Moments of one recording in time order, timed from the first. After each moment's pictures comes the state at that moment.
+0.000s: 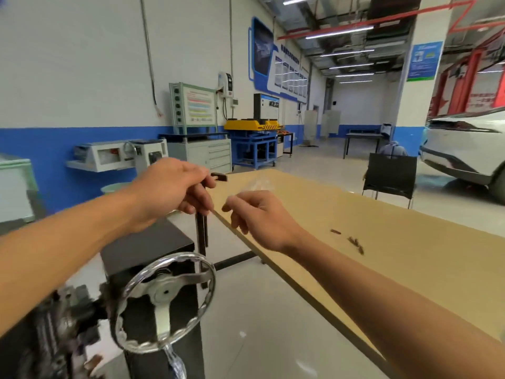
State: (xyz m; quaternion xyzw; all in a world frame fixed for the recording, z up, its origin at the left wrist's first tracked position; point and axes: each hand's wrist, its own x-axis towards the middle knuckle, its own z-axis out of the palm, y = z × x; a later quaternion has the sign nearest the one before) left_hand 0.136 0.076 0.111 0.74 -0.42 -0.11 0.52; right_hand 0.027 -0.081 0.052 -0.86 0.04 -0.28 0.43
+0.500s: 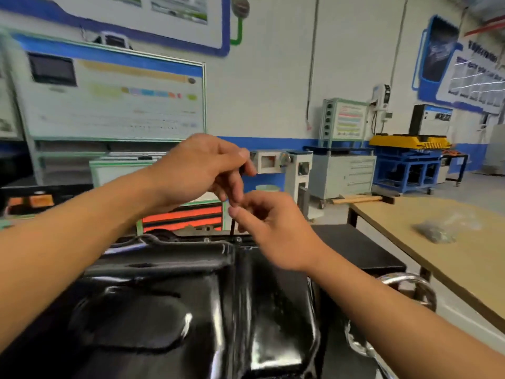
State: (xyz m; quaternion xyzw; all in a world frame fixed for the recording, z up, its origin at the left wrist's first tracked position) left_hand 0.152 0.399 0.156 0.78 -0.36 0.05 0.51; right_hand 0.138 0.239 0.080 -0.79 -0.30 -0.25 0.47
